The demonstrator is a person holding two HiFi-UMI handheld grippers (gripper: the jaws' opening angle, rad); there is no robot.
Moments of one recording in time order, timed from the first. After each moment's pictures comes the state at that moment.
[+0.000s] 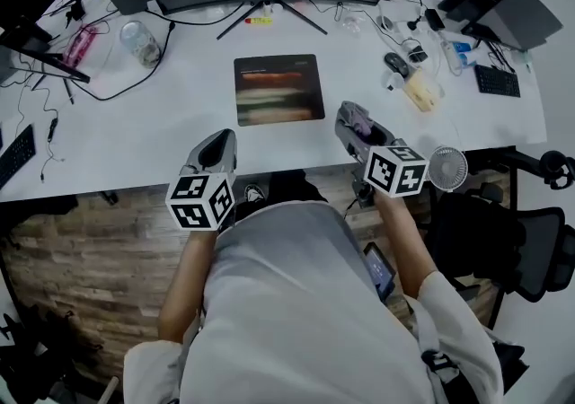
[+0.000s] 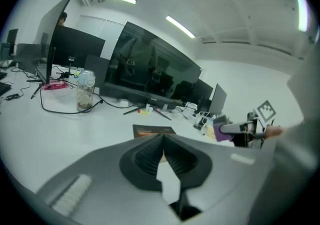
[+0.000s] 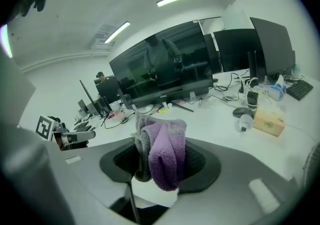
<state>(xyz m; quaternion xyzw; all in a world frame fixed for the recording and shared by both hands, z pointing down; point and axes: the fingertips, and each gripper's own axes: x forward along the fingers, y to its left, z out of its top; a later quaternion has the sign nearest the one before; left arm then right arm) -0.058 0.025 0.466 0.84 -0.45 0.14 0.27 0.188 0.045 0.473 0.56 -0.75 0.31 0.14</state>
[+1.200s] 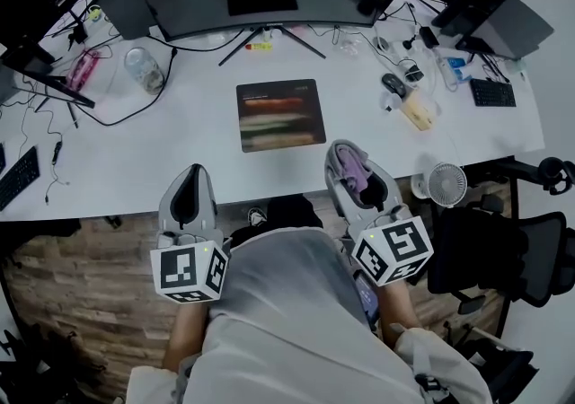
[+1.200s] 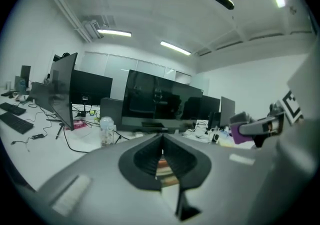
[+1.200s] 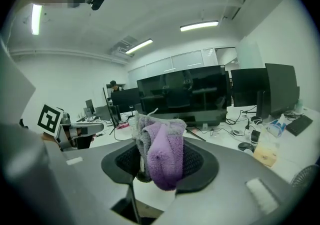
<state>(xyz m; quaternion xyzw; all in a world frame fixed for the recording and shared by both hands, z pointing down) -0.111 0.042 0.351 0.83 -0.54 0.08 0.13 0.113 0.086 0.351 0.58 -0.79 0.17 0.11</state>
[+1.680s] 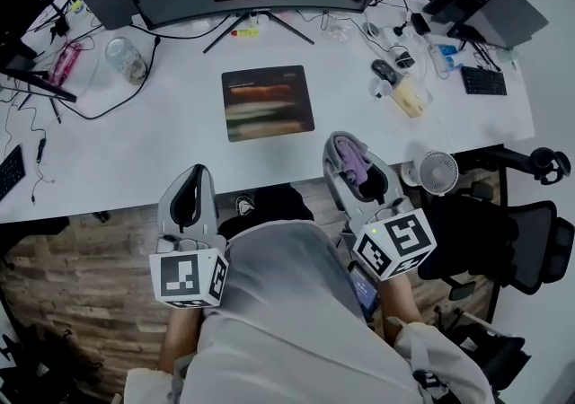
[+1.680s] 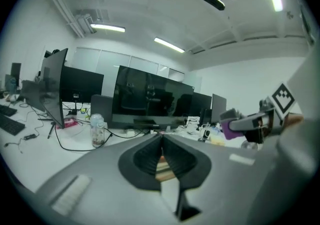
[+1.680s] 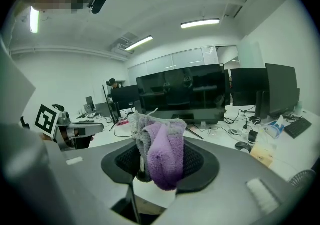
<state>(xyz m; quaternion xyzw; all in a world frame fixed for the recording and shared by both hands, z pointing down) -0.089 0.050 0.357 0.85 -0.50 0.09 0.13 0.120 0.084 0.353 0.58 -0.79 0.18 0.13</state>
